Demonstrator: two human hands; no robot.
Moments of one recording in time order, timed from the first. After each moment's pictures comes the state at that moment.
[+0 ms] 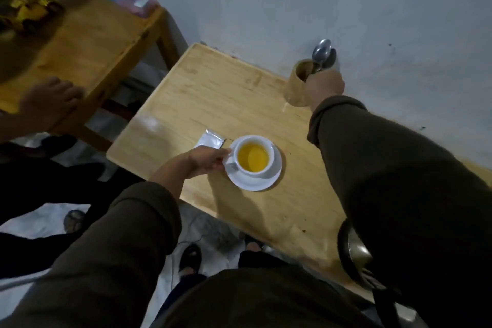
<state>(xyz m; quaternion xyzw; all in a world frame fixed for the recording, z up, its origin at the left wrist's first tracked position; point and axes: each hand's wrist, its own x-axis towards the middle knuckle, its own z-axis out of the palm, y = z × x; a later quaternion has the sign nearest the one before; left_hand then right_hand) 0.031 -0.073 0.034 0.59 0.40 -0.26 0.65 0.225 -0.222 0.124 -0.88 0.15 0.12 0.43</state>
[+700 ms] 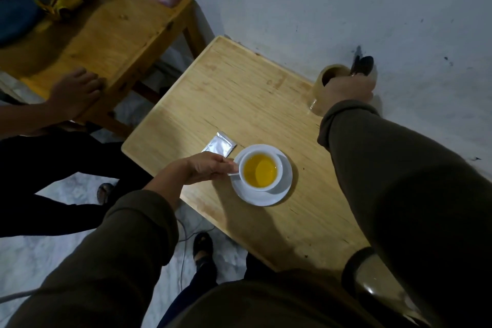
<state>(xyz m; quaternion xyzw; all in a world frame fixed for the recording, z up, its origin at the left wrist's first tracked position) 0.037 -0.066 0.035 0.56 0.39 -0.30 0.67 0.282 -0.206 0.072 -0.86 0.23 0.04 0.45</state>
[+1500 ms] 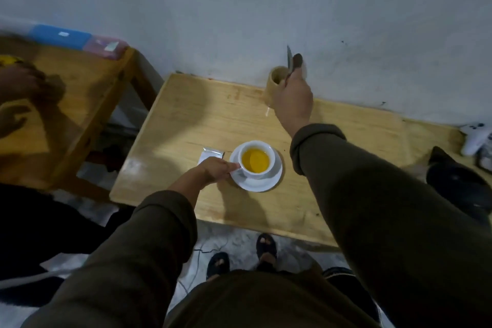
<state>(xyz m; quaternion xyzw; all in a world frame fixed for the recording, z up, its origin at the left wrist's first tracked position) 0.032 -0.065 0.032 0.70 0.29 -0.31 0.57 0.151 -0.206 0.133 -0.94 0.01 -0.10 0.33</state>
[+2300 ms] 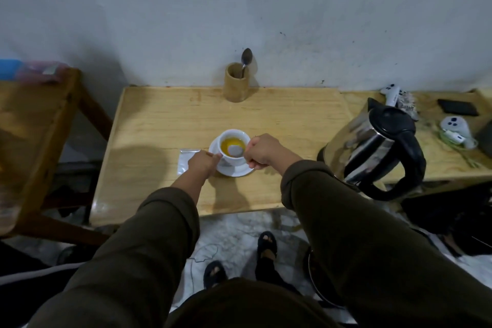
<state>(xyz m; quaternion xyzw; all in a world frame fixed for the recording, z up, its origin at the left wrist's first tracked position) 0.016 -0.075 0.043 0.87 0.18 -0.25 0.39 0.025 -0.223 0.111 -0.90 0.10 0.29 0.32</state>
